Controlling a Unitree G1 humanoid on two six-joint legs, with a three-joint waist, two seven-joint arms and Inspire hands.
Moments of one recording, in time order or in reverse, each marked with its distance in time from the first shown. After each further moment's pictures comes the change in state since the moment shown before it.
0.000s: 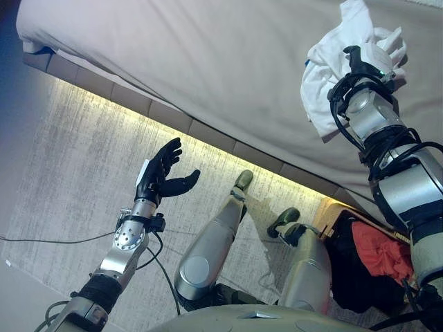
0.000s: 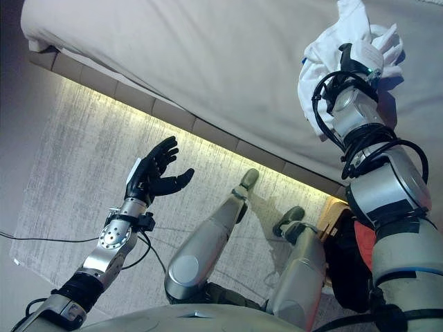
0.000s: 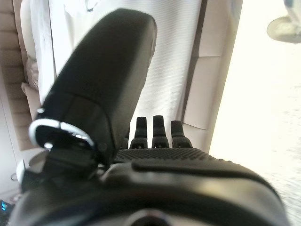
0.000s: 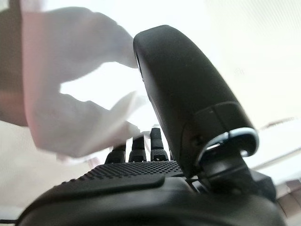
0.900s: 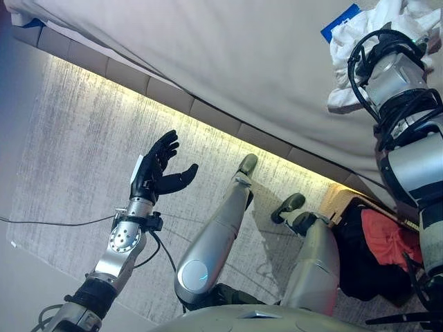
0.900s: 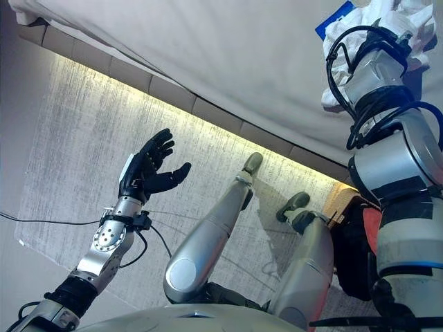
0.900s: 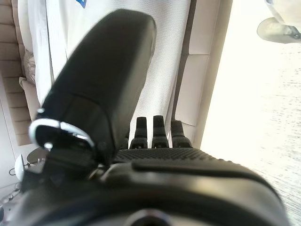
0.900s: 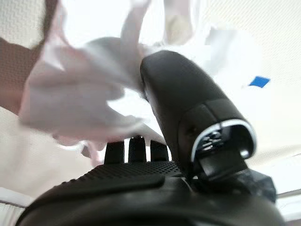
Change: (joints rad) left arm 0.027 0.037 0.001 -0.085 -0.012 -0.020 0.030; right arm -0.217 -0.008 0.074 0.163 -0.002 0.131 0.092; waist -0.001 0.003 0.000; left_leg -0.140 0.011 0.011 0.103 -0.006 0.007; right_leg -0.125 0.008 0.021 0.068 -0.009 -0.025
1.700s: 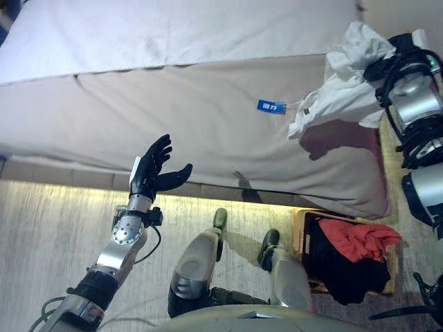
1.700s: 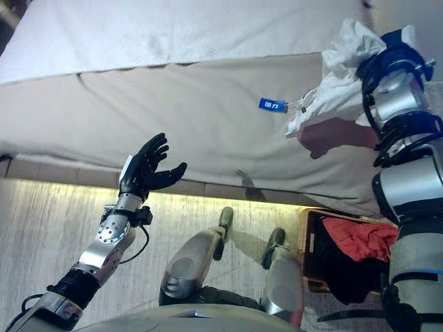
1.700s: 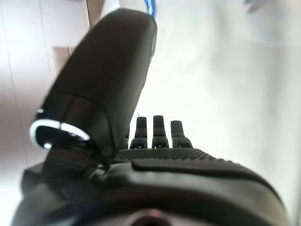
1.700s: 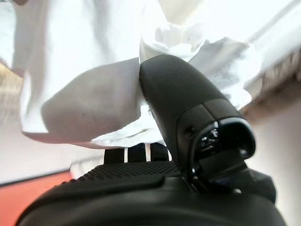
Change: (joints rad) left arm -0.064 -0.004 0.017 0.042 0.003 0.166 0.099; right arm 0.161 -0.174 -0.192 -0.110 0.195 -0.233 -0.001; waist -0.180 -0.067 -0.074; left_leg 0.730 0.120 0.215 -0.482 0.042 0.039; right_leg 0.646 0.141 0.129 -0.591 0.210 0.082
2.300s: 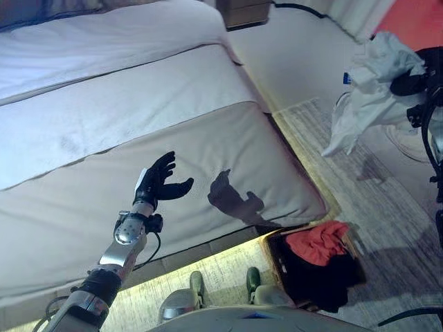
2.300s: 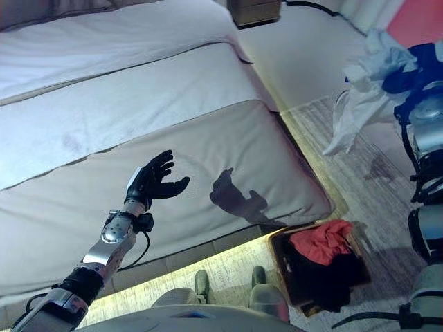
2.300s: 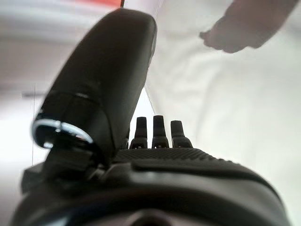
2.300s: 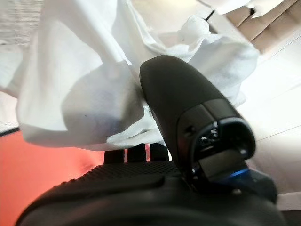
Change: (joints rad) left arm -0.051 -0.039 -0.008 0.179 0.051 0.057 -0.117; right arm 0.403 -0.161 -0.220 -0.358 0.042 -0.038 0.024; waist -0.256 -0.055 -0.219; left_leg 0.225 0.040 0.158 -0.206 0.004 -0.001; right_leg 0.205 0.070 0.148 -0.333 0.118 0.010
